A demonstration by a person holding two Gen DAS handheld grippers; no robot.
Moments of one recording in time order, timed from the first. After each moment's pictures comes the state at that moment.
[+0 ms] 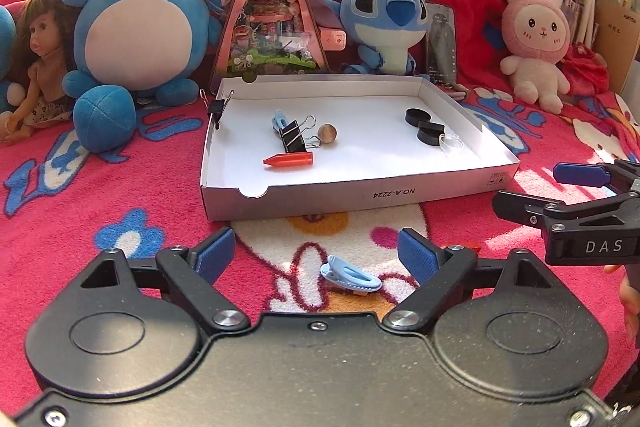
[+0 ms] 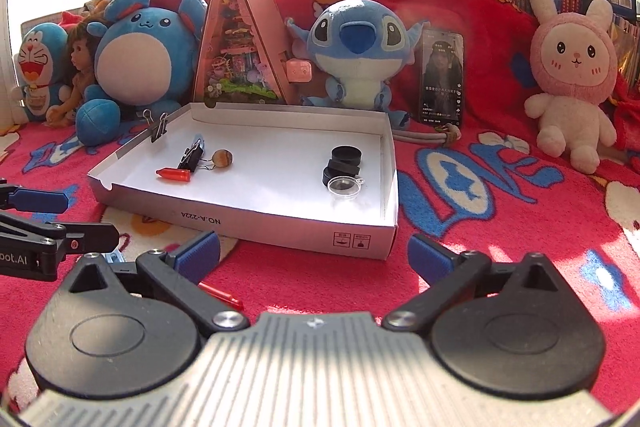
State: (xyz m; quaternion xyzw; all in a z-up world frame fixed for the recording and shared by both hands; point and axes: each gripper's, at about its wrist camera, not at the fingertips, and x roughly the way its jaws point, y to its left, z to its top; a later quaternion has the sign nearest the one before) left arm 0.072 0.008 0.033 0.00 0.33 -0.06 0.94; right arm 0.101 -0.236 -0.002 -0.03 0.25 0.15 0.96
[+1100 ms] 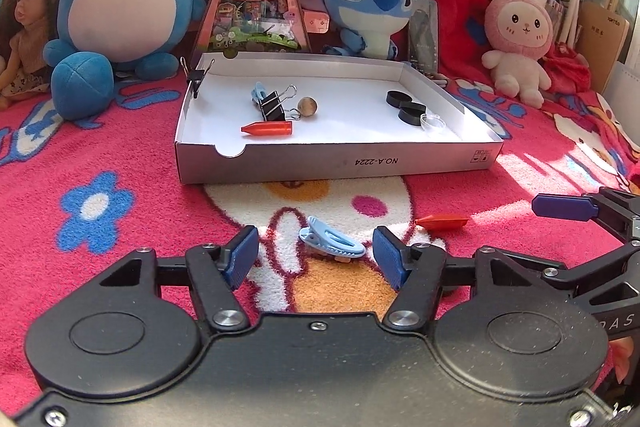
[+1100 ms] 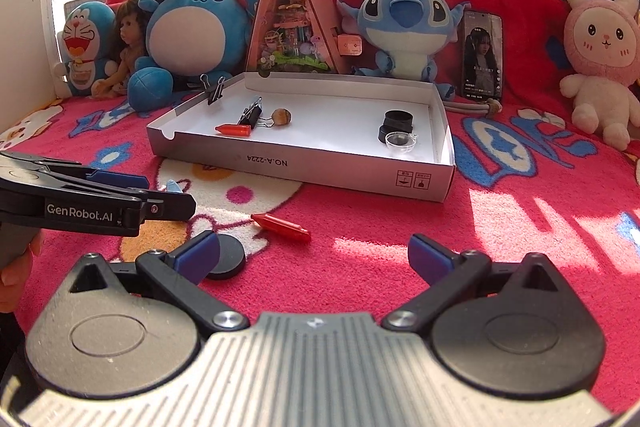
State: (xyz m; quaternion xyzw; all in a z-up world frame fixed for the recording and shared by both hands) left arm 0.066 0.011 0.005 -0.03 0.33 -0.10 0.94; right arm 0.063 -0.222 -0.025 -0.03 0.26 0.20 0.94
